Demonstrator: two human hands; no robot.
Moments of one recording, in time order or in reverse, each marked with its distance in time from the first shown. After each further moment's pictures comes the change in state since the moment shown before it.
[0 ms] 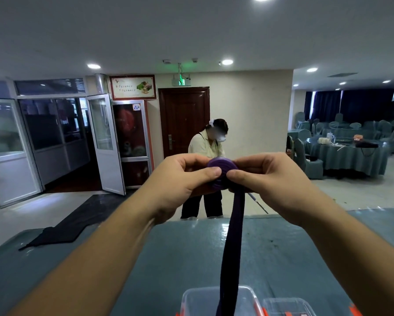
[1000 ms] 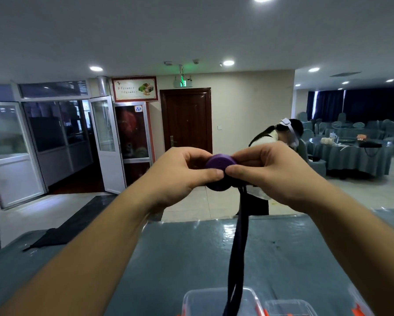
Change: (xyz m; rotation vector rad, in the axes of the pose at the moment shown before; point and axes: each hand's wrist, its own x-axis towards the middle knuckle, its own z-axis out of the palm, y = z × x) left_hand 0.011 0.009 -0.009 0.299 -0.046 0.090; right_hand 0.008 -0.019 -0.012 -0.206 -0.043 -0.065
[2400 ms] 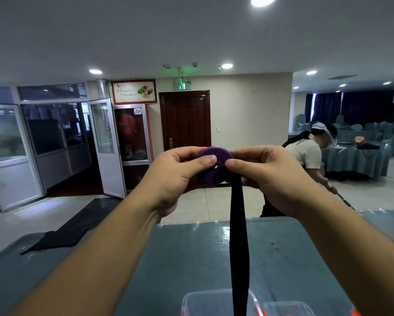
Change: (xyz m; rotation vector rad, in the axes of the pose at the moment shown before) left_hand 0.002 -0.003 0.011 -0.378 0.135 -0.025; right_hand 0.001 0.005 0.010 0.370 0.103 0.073
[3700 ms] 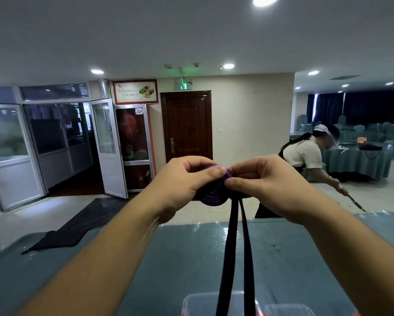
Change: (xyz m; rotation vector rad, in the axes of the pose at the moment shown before) left_hand -0.003 -0.004 0.004 0.198 -0.072 -0.056; right_hand -0.005 0.006 -0.005 -0.280 -0.095 0.056
